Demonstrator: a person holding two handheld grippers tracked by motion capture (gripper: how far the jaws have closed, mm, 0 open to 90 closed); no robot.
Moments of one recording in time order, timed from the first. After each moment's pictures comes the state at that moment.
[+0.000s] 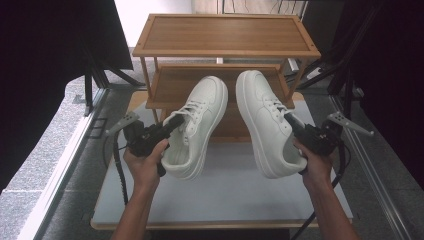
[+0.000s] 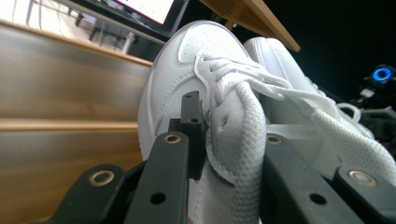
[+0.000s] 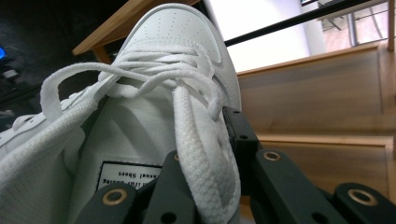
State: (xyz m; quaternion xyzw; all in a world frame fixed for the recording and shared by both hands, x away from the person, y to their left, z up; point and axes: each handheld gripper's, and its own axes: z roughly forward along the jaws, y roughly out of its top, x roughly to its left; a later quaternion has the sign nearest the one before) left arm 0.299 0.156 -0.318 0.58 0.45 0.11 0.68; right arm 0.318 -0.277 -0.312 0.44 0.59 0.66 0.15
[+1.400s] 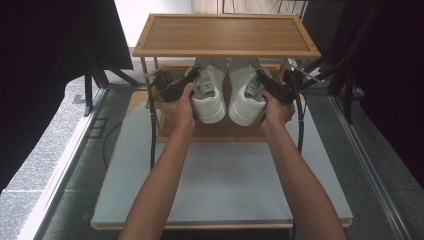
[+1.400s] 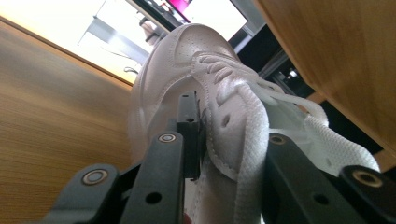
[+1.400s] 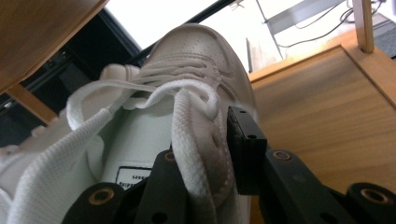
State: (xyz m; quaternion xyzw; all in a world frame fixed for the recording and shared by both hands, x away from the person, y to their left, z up) left arm 0.444 0.106 -0.309 0.46 0.59 0.09 0.66; right arm 0.448 -0.200 -0.290 0.62 0.50 0.58 0.17
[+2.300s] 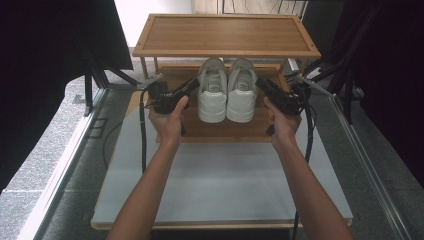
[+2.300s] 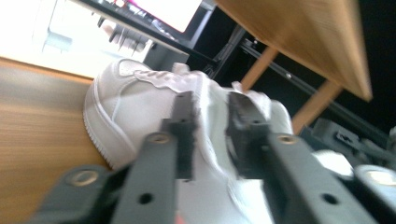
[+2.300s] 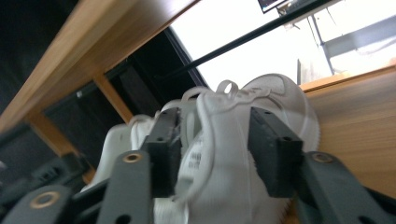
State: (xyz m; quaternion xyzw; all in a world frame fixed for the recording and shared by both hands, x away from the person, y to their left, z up) left arm 0.386 0.126 -0.305 0.57 0.46 0.13 0.67; right arm 0.400 -0.217 -0.292 0.51 0.54 0.65 0.16
